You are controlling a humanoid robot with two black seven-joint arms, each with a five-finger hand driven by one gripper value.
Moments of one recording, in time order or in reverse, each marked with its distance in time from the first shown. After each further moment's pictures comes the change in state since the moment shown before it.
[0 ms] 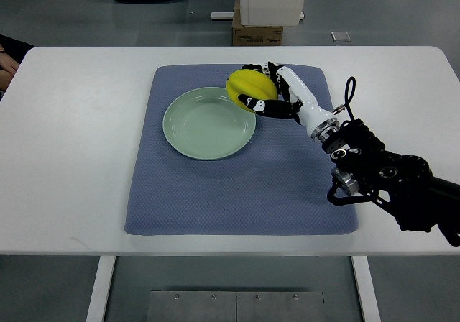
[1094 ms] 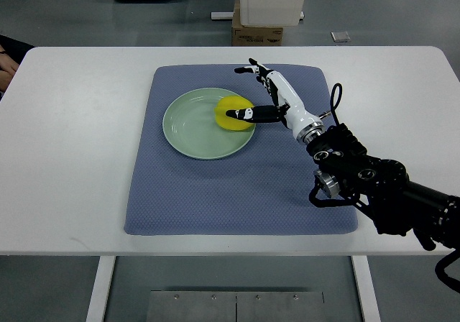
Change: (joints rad) left arm 0.000 0.000 0.000 0.000 0.000 0.000 0.000; right arm -0.020 0.100 0.044 -0.124 0.011 0.001 -0.018
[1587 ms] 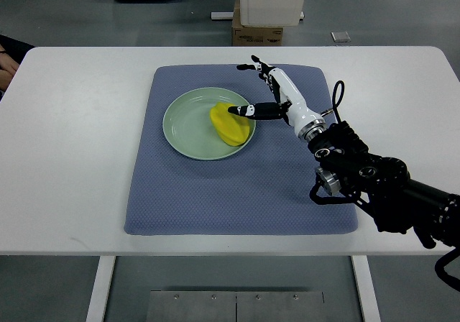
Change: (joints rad) left arm 0.000 0.000 0.000 0.000 0.000 0.000 0.000; right arm 0.003 0.000 0.034 -0.011 0.000 -0.002 -0.003
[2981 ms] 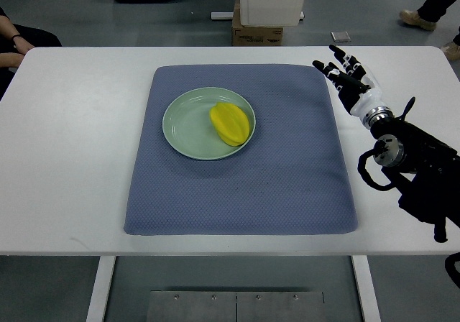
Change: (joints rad) left arm 0.000 0.000 0.000 0.000 0.000 0.000 0.000; right arm -0.061 -0.089 0.395 -0.224 0.407 0.372 -0.219
